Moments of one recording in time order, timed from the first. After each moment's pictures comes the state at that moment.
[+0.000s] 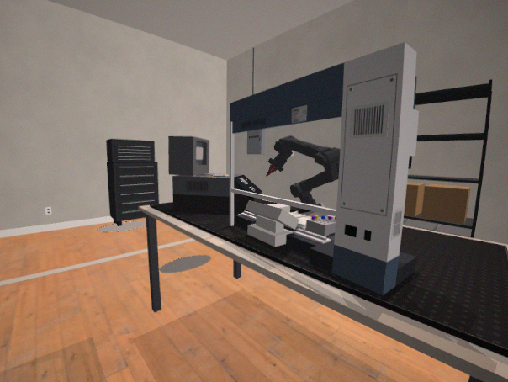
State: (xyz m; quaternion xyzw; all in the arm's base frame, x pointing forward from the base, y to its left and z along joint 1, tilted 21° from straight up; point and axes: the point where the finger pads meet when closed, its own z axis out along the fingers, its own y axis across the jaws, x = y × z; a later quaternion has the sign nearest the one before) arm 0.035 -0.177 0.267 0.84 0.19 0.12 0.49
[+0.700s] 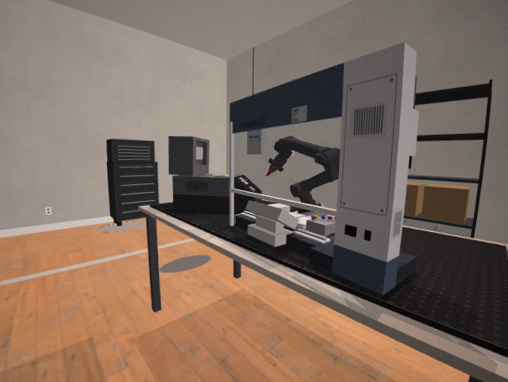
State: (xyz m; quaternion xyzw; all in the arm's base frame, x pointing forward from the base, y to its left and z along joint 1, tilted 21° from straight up) arm 0.035 -0.177 0.267 0.84 0.19 0.12 0.49
